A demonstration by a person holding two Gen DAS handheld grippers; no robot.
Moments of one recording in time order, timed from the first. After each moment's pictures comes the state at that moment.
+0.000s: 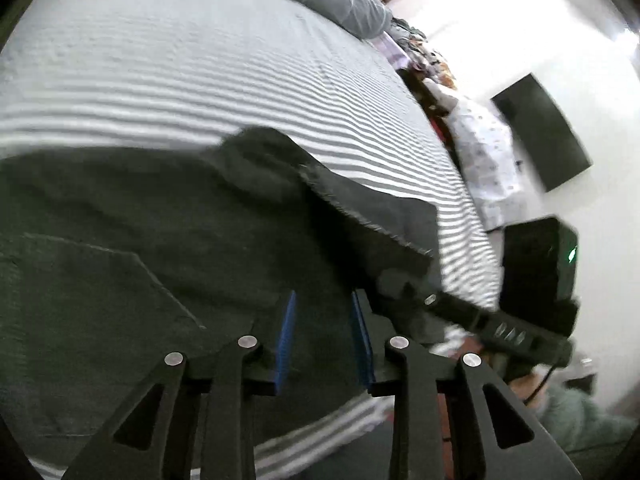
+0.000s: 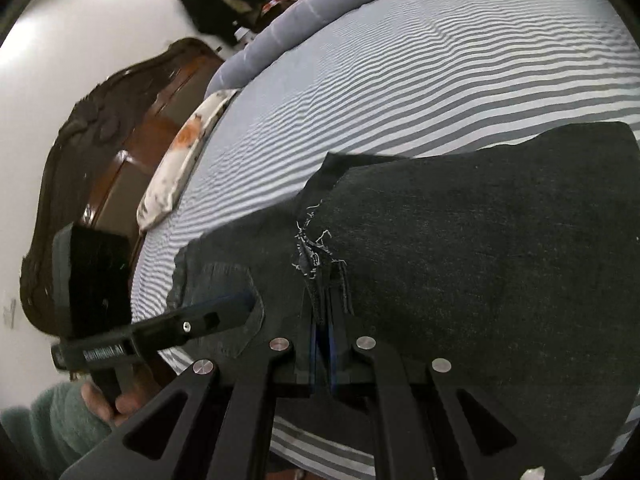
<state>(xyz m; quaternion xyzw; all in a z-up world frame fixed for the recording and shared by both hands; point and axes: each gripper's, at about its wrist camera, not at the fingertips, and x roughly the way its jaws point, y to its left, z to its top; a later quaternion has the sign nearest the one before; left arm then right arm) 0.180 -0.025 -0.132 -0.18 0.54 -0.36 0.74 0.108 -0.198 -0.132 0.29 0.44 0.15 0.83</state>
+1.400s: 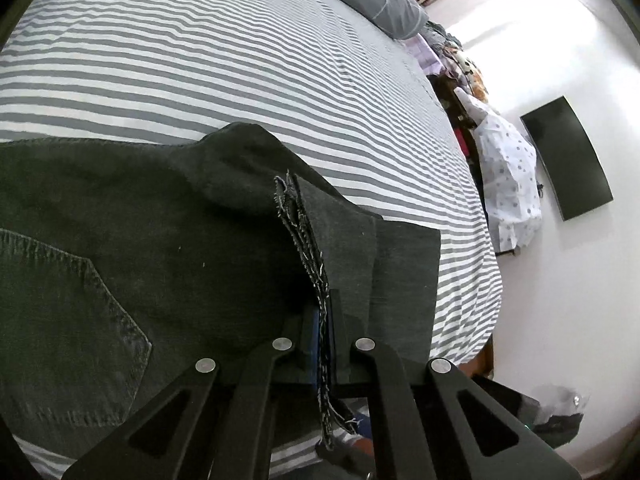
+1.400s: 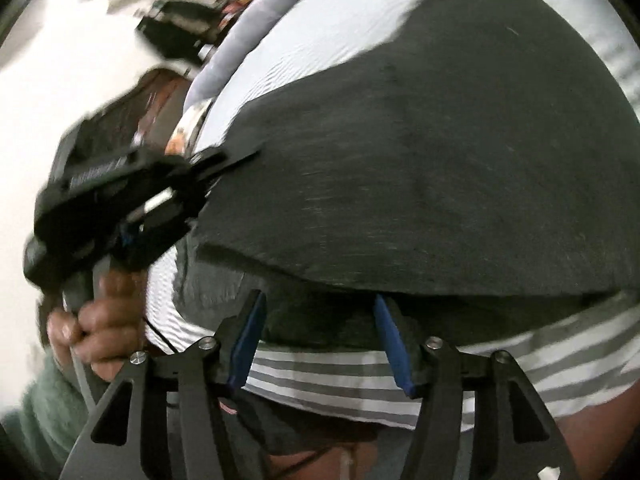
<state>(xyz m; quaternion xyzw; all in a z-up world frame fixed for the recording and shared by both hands) 0.199 -0.067 -0.124 -0.20 0.57 -0.29 0.74 0.028 -0.196 -0.182 0.42 0.44 0.11 0.79</state>
